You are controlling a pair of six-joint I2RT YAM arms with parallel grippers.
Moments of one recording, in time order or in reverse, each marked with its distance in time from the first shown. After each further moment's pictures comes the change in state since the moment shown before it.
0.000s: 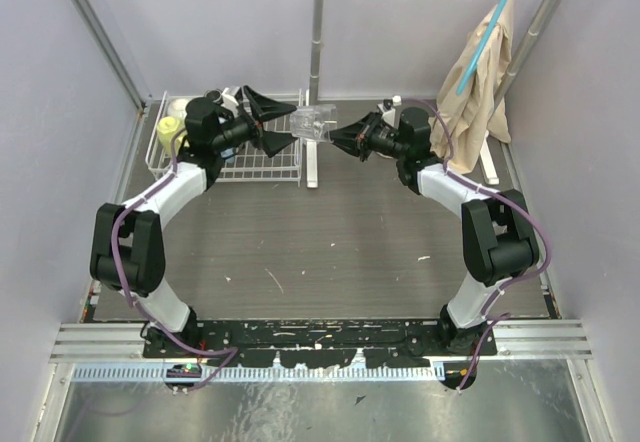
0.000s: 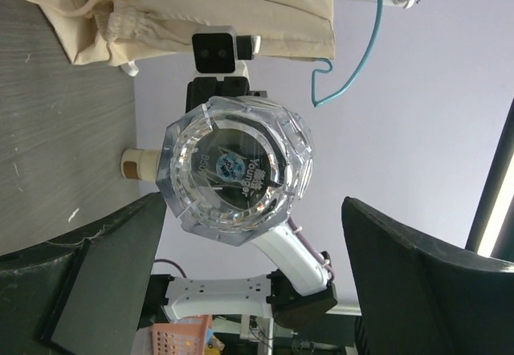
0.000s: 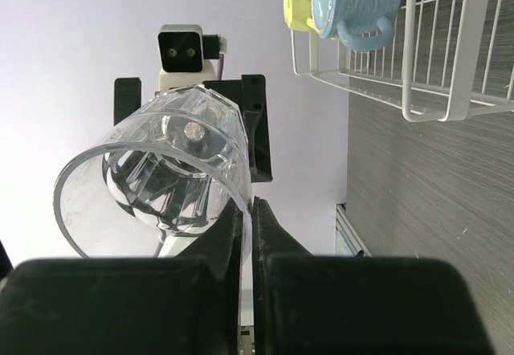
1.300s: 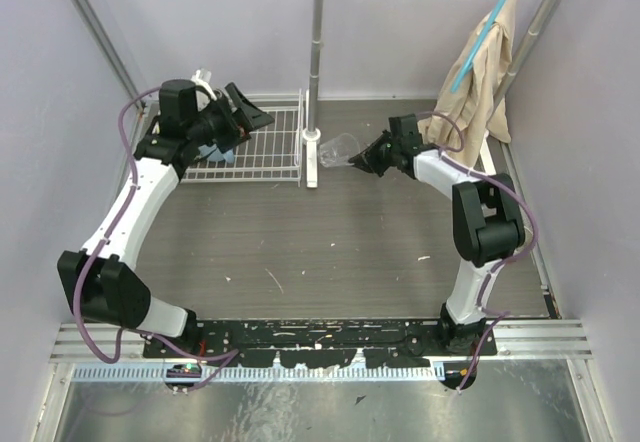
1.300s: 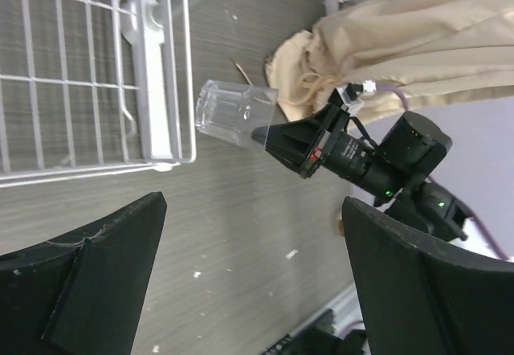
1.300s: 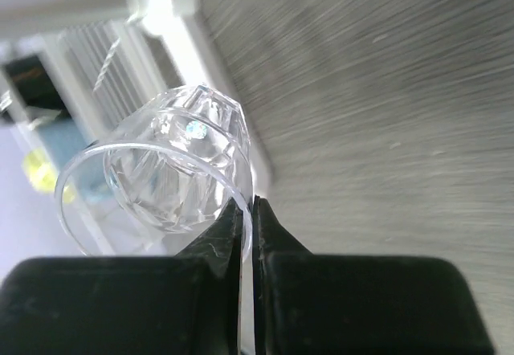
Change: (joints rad) left arm 0.017 -0.208 0.261 -0.878 -0.441 0.859; right arm -0.037 0.177 0.195 -0.712 0.507 -0.419
